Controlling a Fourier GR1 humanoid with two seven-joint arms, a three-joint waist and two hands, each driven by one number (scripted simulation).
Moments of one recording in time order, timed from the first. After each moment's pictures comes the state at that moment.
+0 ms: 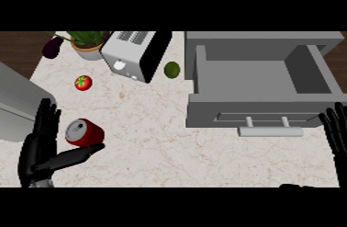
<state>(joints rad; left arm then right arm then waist) 0.08 0.05 0.18 -1.62 -0.04 0.13 -0.04 0.24 -0.06 -0.20 -2.02 -0.04 0.17 0.01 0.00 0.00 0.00</state>
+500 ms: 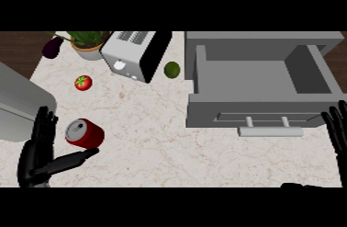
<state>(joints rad) 0.08 0.08 0.23 -1.47 -0.01 0.09 -0.17 0.23 -0.05 -0.21 -2.05 -0.04 0.17 0.04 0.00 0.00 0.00</state>
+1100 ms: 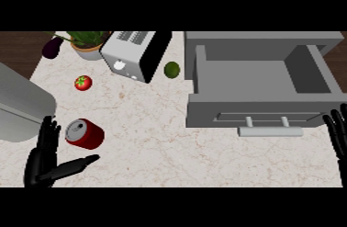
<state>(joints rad) 0.07 0.10 0.27 -1.27 0.02 0.06 -0.32 0.25 -0.02 -0.21 -2.08 -0.03 0.18 0.04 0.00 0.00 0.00</state>
